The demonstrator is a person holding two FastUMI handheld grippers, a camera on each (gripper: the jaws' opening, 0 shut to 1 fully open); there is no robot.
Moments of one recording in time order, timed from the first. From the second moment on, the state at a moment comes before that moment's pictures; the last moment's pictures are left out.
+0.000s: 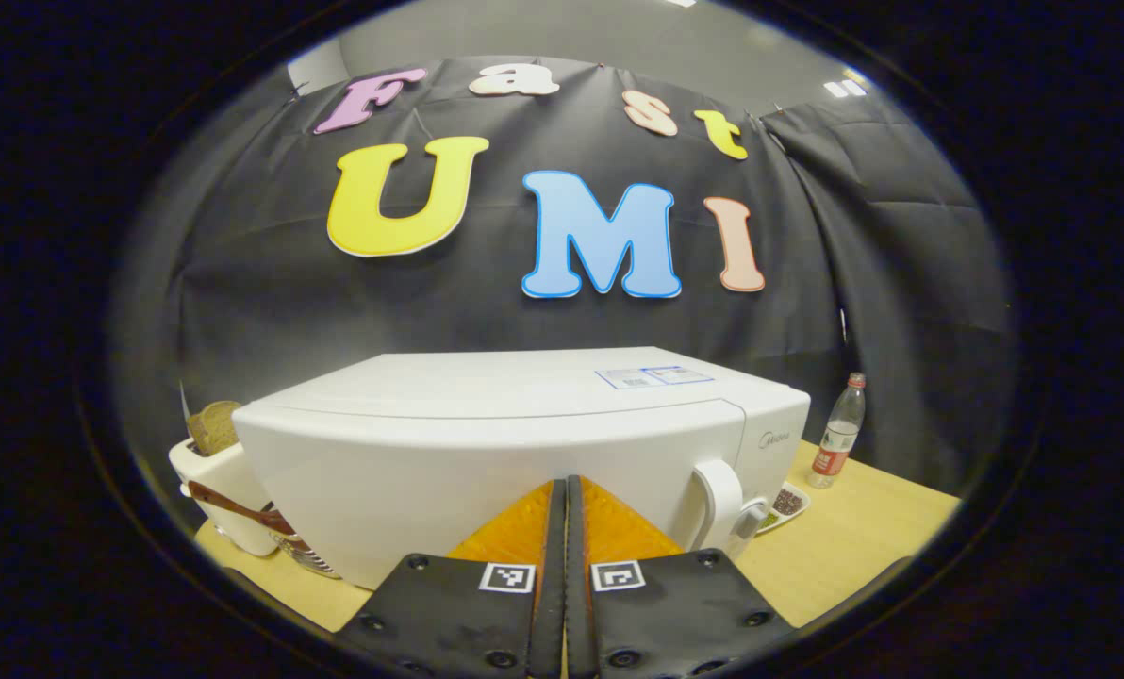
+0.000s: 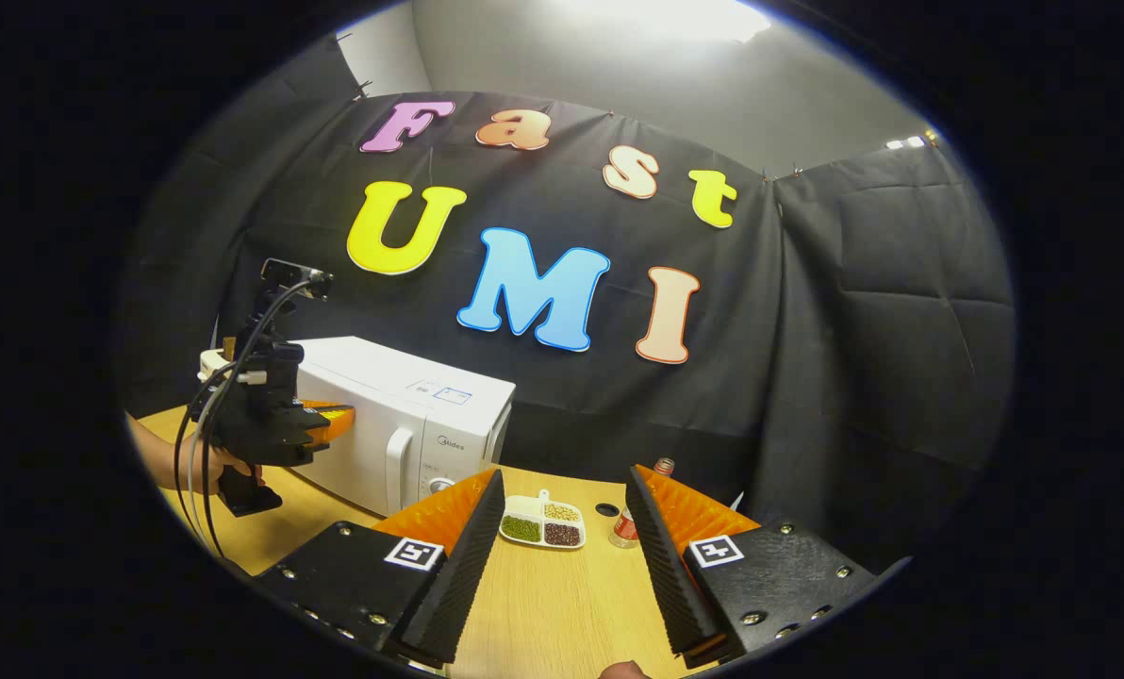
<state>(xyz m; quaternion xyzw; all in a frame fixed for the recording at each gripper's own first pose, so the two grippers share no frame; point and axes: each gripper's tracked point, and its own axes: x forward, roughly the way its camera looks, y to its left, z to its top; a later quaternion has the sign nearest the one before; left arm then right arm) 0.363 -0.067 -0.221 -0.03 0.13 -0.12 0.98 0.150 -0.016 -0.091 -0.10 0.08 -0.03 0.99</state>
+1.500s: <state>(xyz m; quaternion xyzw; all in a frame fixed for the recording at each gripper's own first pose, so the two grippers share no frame) 0.016 0.005 -0.025 0.00 0.04 -0.01 1.00 0.008 -0.015 -0.027 -0.04 -0.01 0.02 1.00</state>
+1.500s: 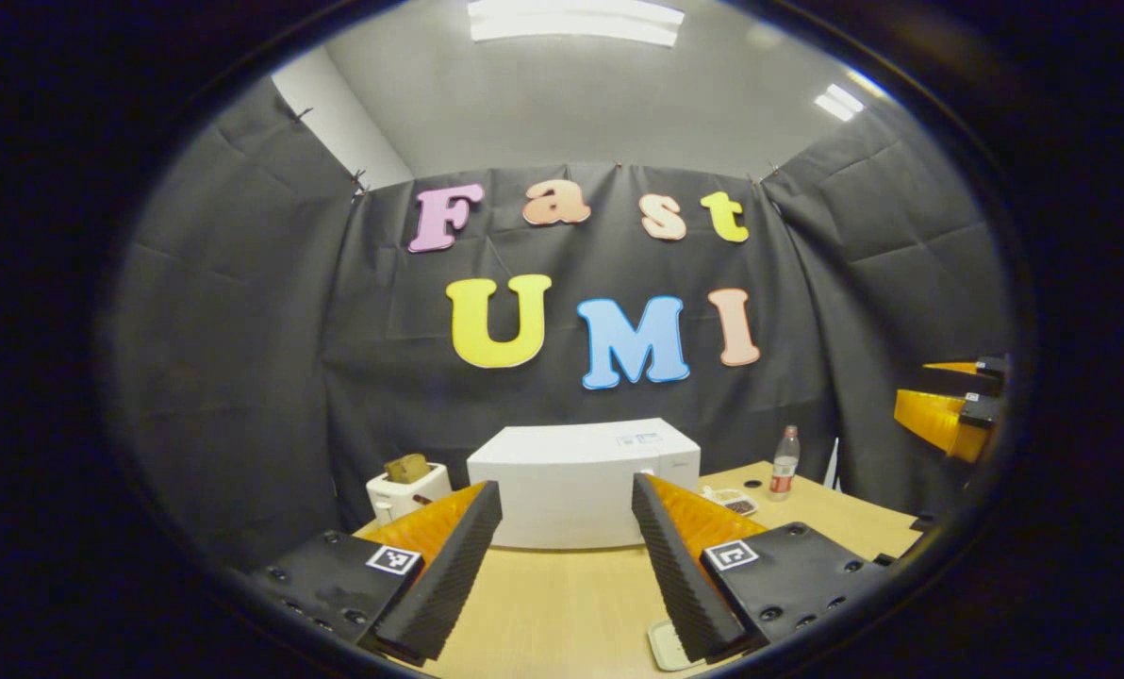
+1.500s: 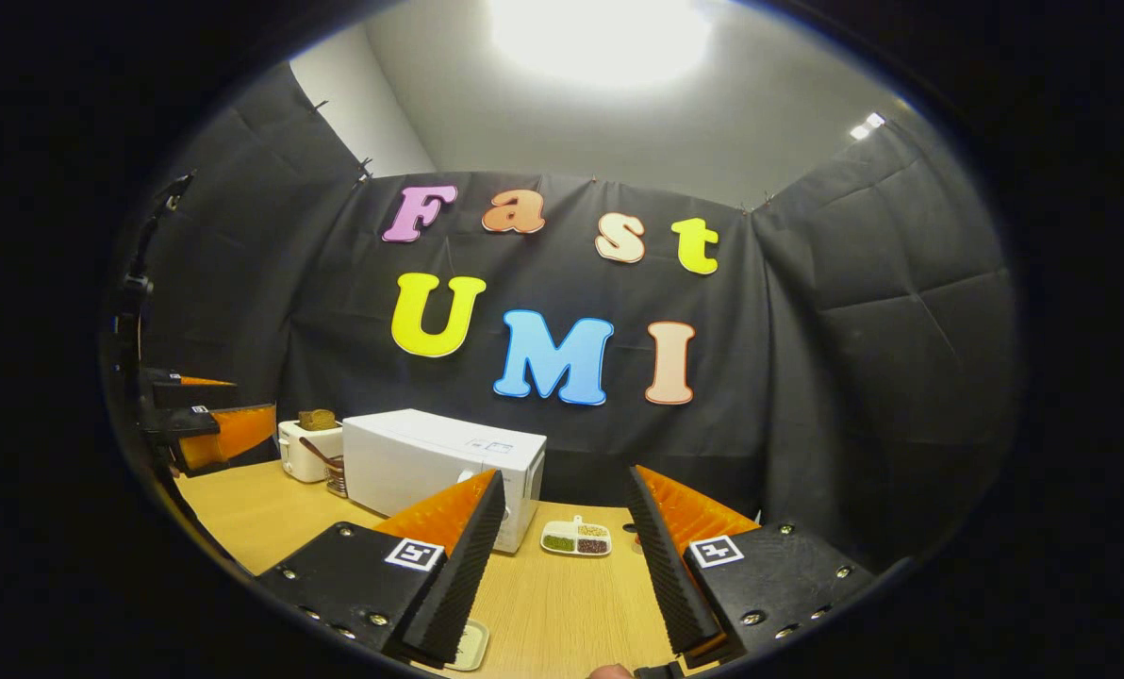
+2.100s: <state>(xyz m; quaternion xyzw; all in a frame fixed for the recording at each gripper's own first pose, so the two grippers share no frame) -0.013 0.032 -0.009 0.01 0.03 -0.01 1.00 -0.007 0.019 -0.005 -0.03 -0.04 0.03 1.00</state>
